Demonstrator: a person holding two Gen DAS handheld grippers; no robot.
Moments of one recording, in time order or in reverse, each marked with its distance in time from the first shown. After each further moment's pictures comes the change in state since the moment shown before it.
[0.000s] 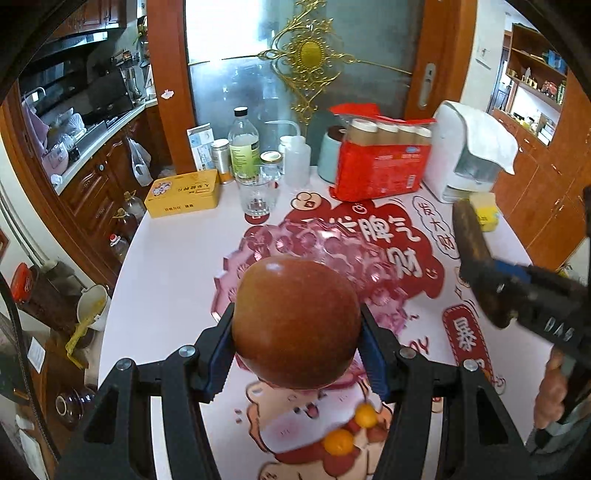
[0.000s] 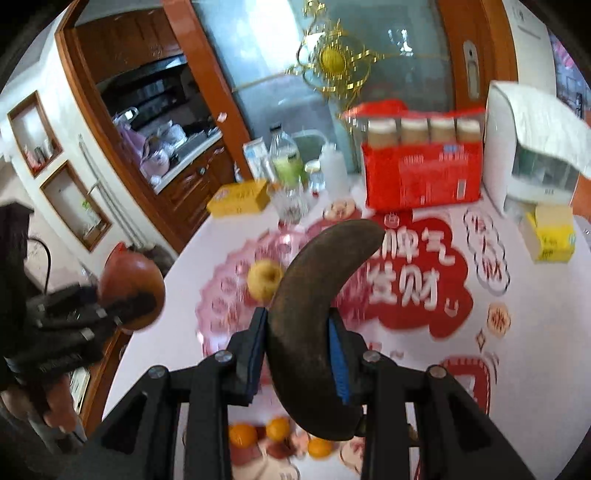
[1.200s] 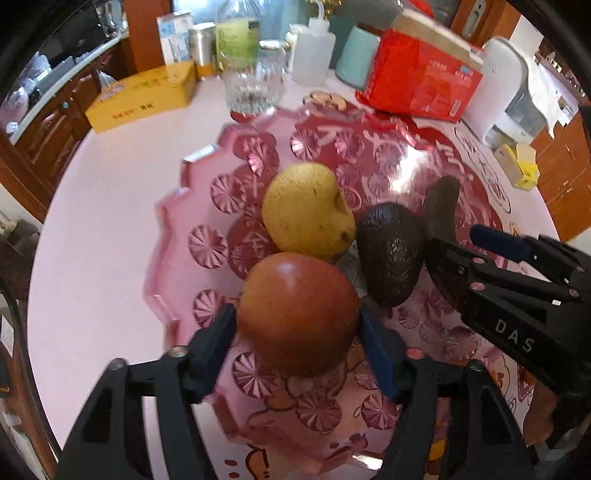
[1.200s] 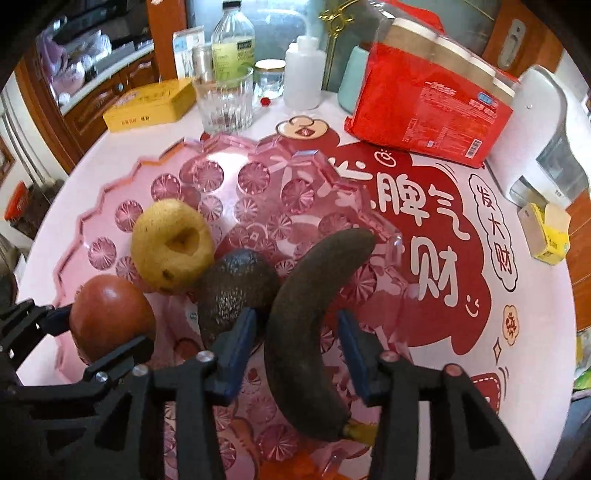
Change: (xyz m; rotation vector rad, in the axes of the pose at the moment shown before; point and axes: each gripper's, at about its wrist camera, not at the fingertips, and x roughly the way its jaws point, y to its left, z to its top) left arm 0.188 0.034 -0.037 -0.038 0.250 -0.071; right arm 0.192 0.018 -0.022 -0.054 0.287 -0.347
